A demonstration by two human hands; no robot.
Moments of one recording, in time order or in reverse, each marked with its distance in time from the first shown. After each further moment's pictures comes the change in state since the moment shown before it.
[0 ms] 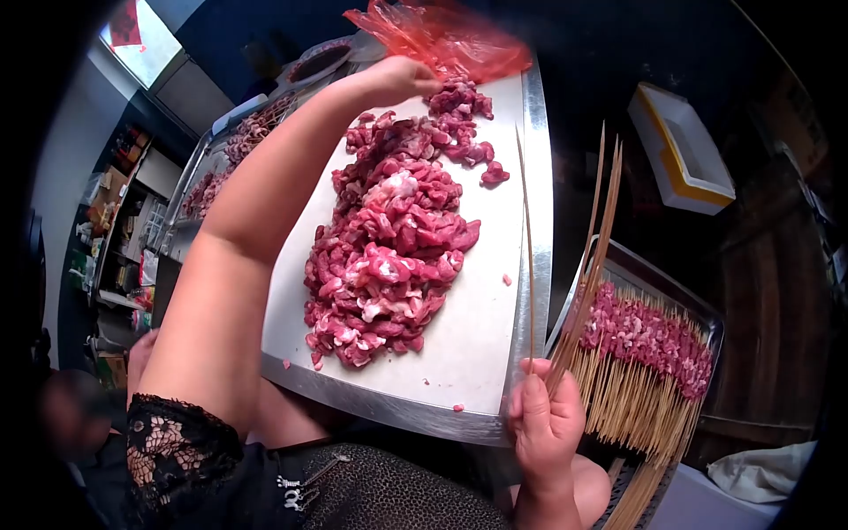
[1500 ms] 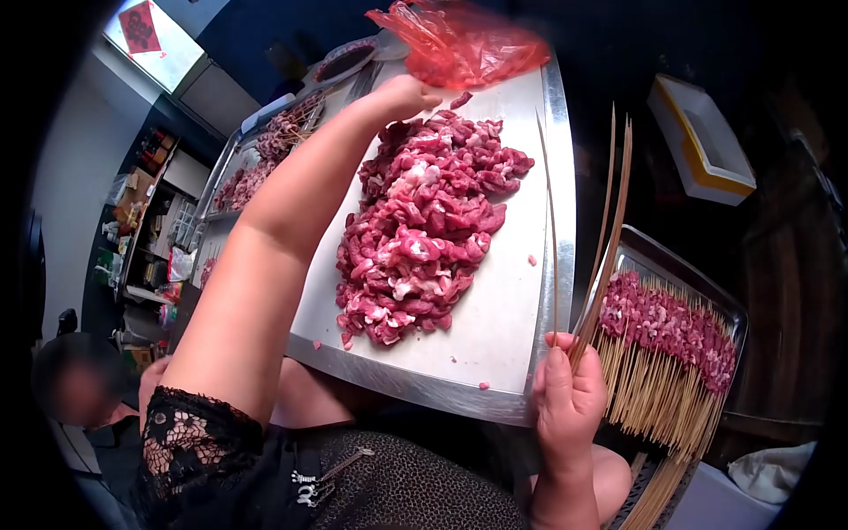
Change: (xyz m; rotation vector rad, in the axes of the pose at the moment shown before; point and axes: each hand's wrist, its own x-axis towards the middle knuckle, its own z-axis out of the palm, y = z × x) left_hand -0.012 -0.028 0.021 0.150 -0.015 -0.167; right_hand 0.001 0.003 0.001 -0.002 0.010 -0.042
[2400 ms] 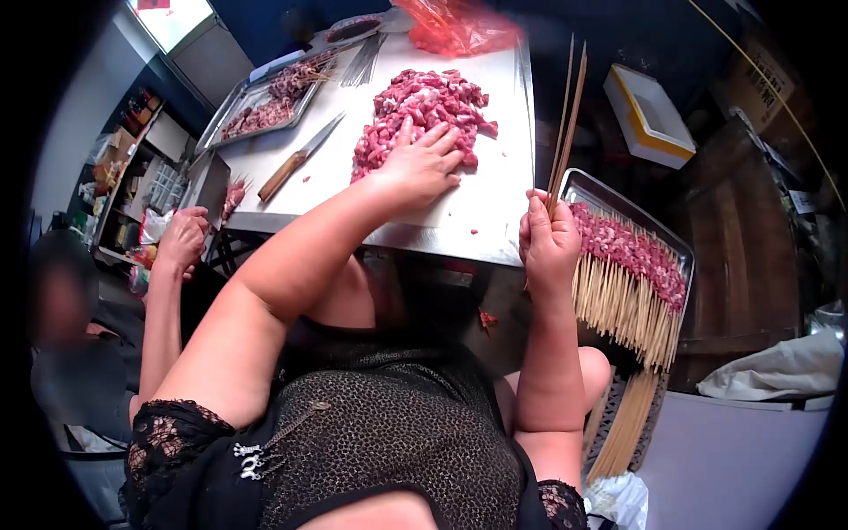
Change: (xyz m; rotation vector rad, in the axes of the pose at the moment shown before) left_hand -0.276 0.123 0.081 0.396 0.188 0.305; right_hand -0.017 0.006 -0.015 0.014 -0.172 -0.318
